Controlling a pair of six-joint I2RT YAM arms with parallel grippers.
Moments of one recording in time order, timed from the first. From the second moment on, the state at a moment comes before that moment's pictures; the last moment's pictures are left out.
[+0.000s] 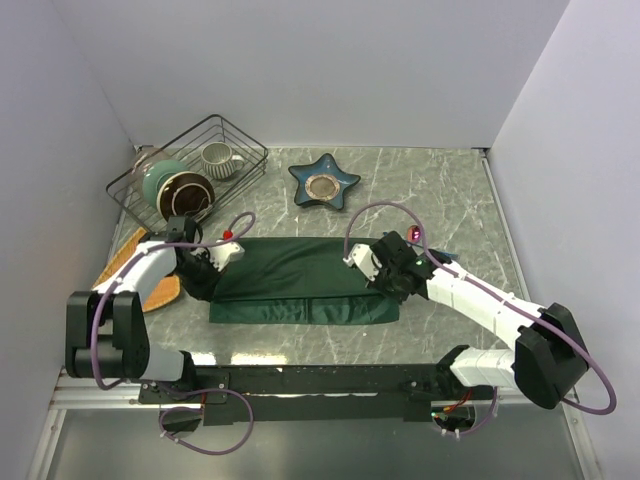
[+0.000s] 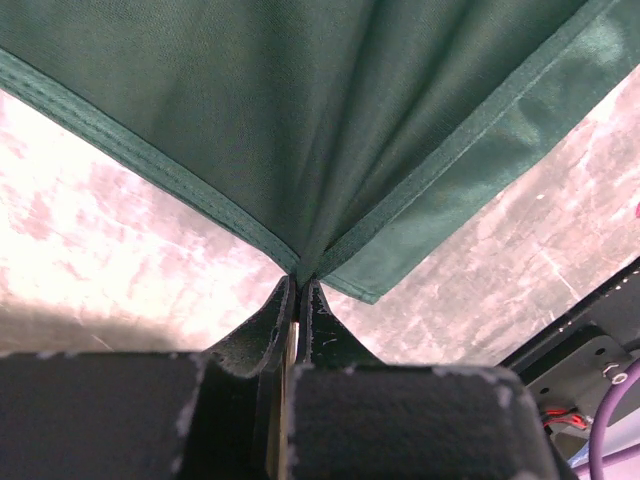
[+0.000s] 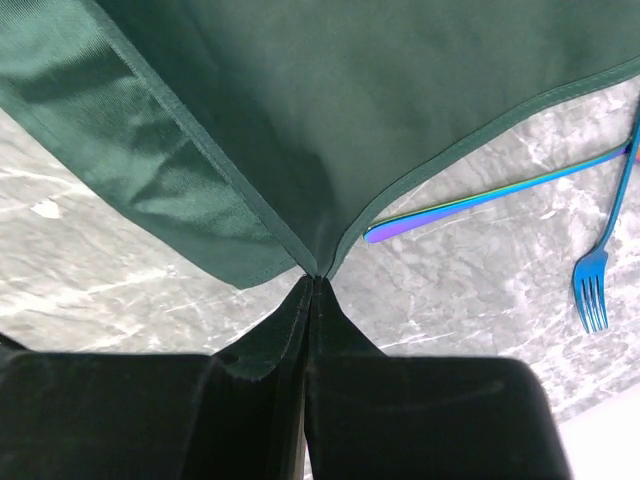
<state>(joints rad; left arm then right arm) -0.02 1.39 0.82 -0.85 0.34 0.79 0.64 1.23 0.79 -0.73 0.07 -0.43</state>
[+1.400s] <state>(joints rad) -0.23 1.22 0.72 -0.91 0.20 0.71 0.69 1.26 0.70 -0.71 0.09 -0.49</state>
